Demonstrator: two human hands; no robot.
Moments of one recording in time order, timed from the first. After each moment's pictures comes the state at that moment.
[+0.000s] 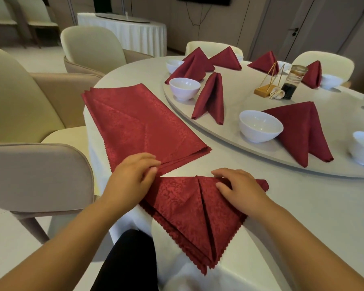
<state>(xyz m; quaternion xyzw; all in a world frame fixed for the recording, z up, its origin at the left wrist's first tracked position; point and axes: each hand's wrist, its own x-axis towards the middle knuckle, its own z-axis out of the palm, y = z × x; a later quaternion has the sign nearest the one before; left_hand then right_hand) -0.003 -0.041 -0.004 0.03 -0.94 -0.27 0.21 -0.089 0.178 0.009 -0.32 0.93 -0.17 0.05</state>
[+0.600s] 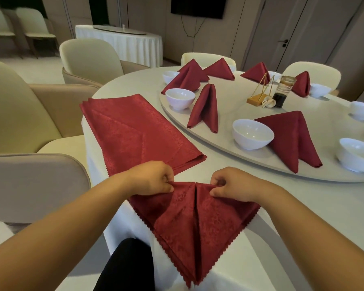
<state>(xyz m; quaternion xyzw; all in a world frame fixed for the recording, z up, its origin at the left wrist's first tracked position) -0.046 -0.031 0.031 -0.06 -0.97 -0.20 -0.10 -0.104 0.171 0.047 -0.34 0.91 -0.15 0.20</state>
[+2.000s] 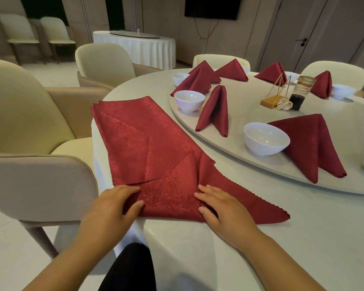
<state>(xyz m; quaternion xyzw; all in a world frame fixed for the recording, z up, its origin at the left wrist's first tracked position) 0.032 -0.045 -0.020 0.15 -0.94 -0.23 0.22 -0.086 0.164 -0.035 -0.42 0.88 -0.17 -0.14</state>
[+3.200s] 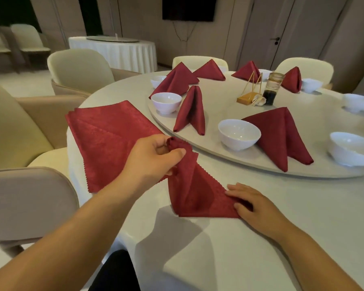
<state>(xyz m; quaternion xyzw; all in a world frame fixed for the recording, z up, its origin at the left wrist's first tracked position) -0.043 0.034 0.072 0.07 -0.76 -0.63 0.17 -0.114 0.258 -0.021 -0.31 0.90 -0.32 0.02</state>
